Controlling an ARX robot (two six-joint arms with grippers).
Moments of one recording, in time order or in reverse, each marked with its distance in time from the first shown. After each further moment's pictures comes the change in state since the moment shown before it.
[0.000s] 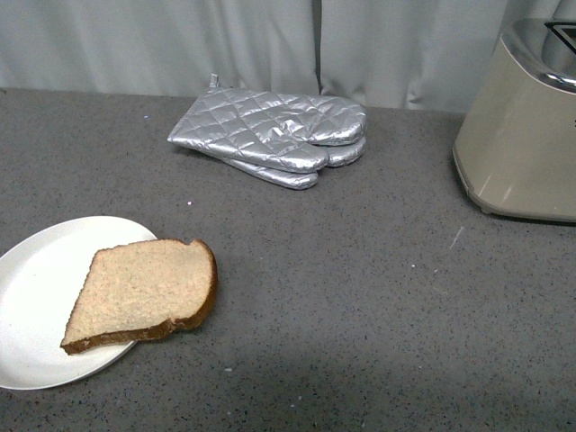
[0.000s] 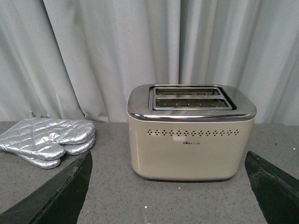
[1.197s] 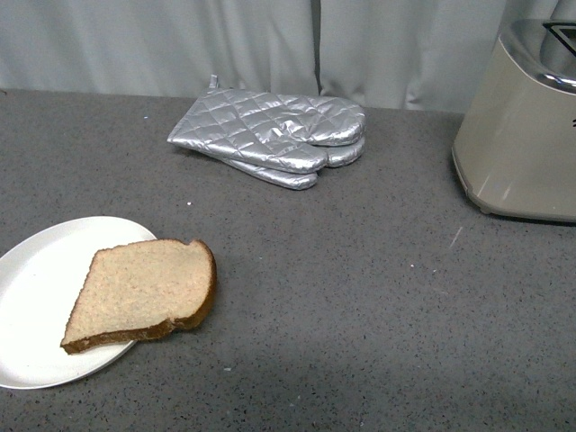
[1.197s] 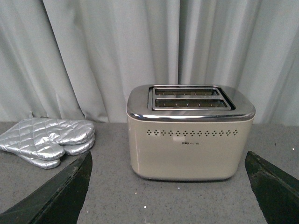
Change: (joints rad) left arm -0.222 0.950 0.304 -1.144 -1.102 -1.526; right arm 0.000 0.000 0.000 0.000 0.000 0.000
